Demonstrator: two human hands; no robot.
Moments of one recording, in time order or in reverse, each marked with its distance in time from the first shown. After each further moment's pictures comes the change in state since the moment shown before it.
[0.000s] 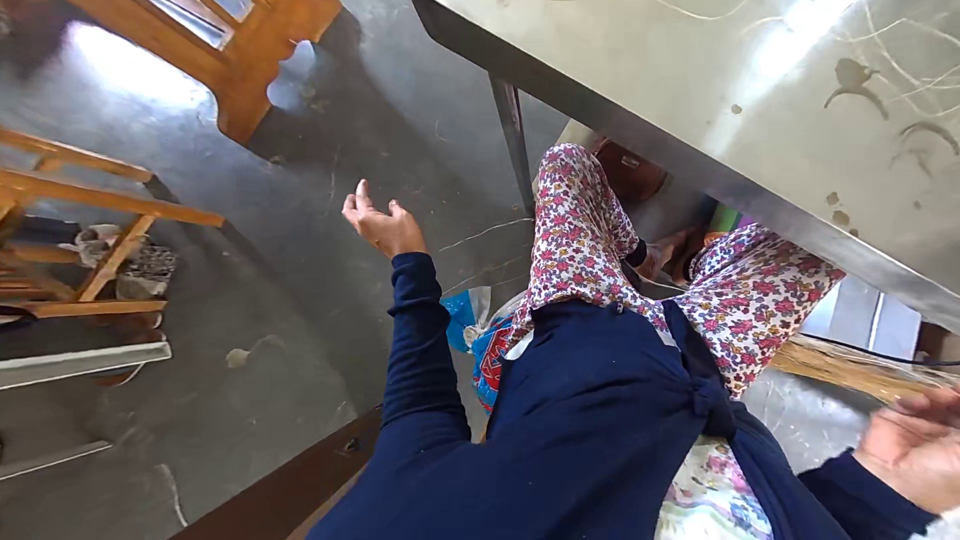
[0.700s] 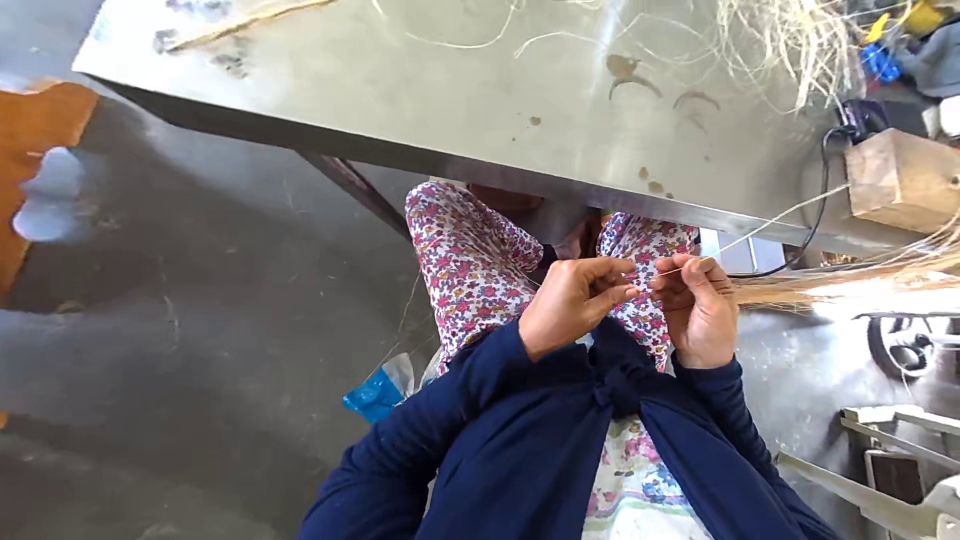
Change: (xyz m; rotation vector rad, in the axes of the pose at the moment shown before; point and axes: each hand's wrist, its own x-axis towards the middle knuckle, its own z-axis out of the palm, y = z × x) left_hand -0.251 0.192 0.023 -0.757 -1.441 0.861; right_hand -0.036 0.026 0.095 0.127 -0.437 0.147
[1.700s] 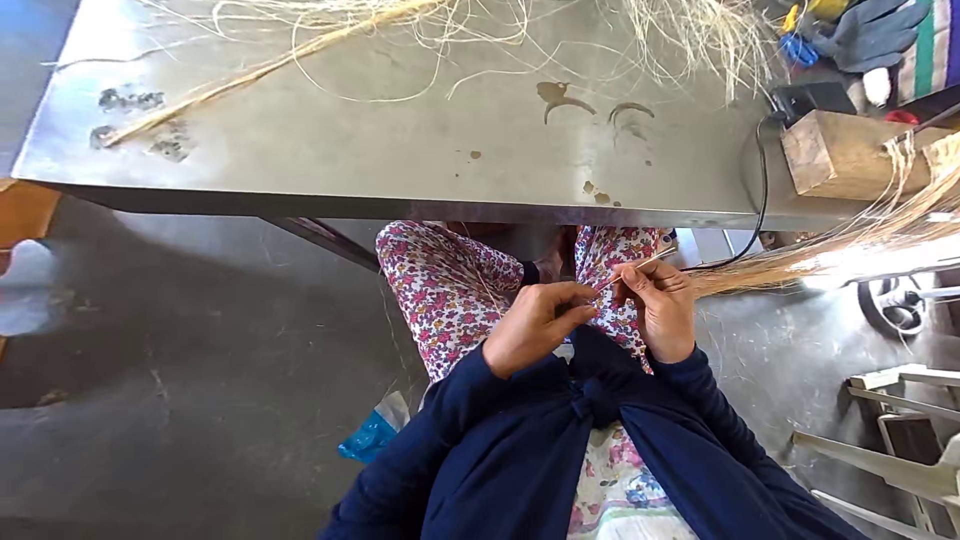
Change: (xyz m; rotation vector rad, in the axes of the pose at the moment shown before) left_hand -0.001 -0.011 -0.008 0.086 -0.162 -0.030; right_hand 0.004 0.013 -0.003 -0.197 -0.015 -0.128
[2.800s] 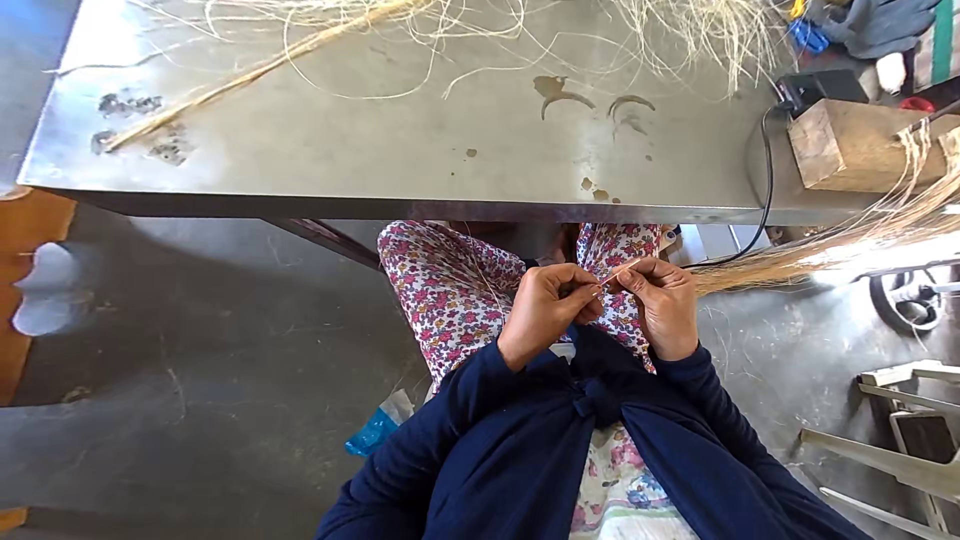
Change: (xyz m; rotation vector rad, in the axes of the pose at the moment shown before) left_hand 0.017 0.009 0.016 -0.318 0.163 -0.123; right_hand 0.001 0.000 -0.003 -0.016 -0.013 0.001
